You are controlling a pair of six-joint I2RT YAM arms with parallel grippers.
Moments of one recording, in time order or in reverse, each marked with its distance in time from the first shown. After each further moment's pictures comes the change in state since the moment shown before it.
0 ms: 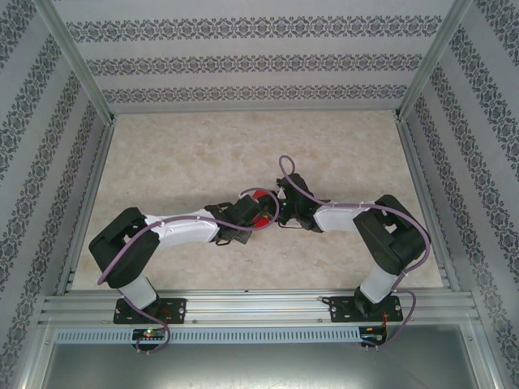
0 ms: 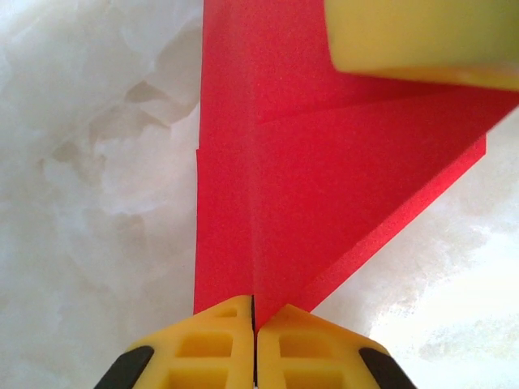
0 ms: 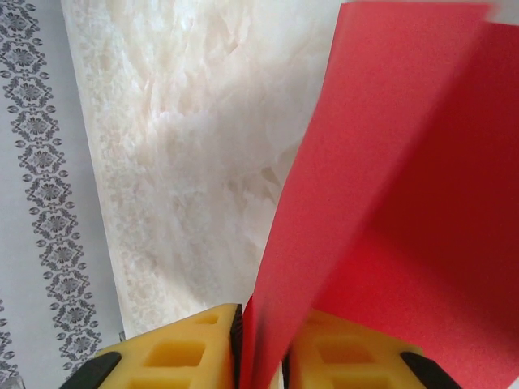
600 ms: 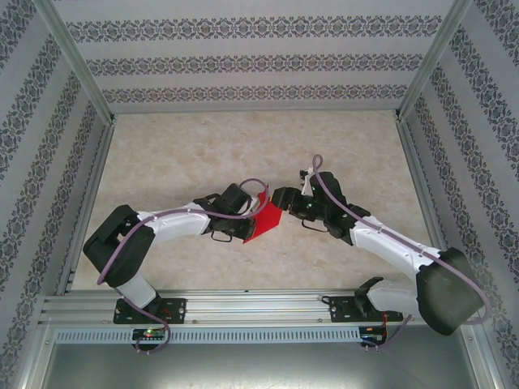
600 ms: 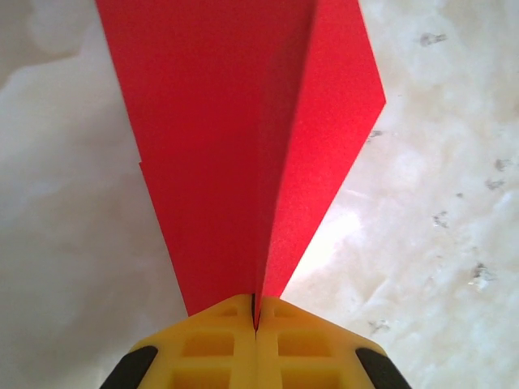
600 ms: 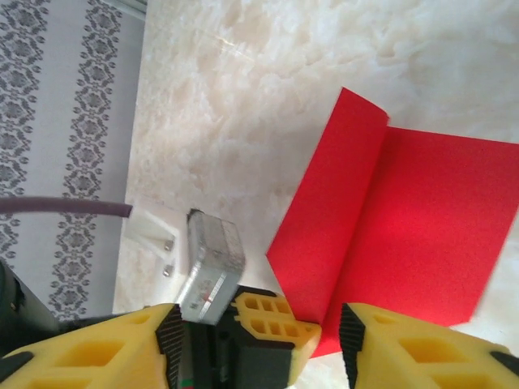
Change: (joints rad) left arm 0.137 -0.021 -0.031 0.098 0.500 -0.014; right arm -0.062 -0.484 -0.101 -0.288 0.071 -0.237
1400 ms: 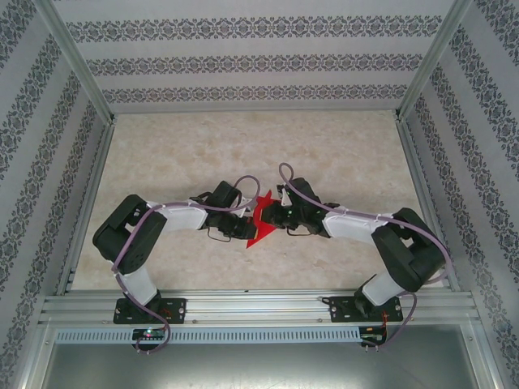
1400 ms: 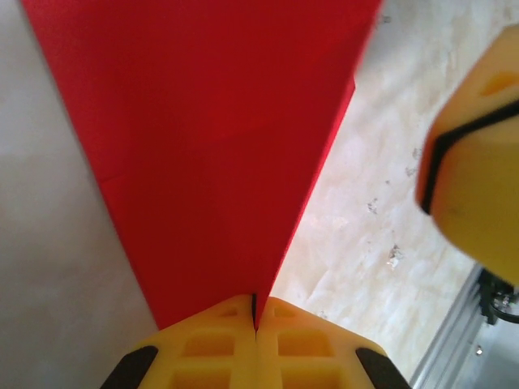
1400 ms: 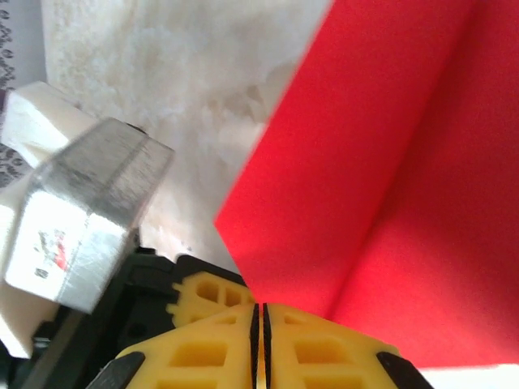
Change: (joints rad) left arm 0.114 0.108 -0.044 0.146 0.373 -0.068; right arm 0.080 0.349 0.059 0.109 -0.089 0.005
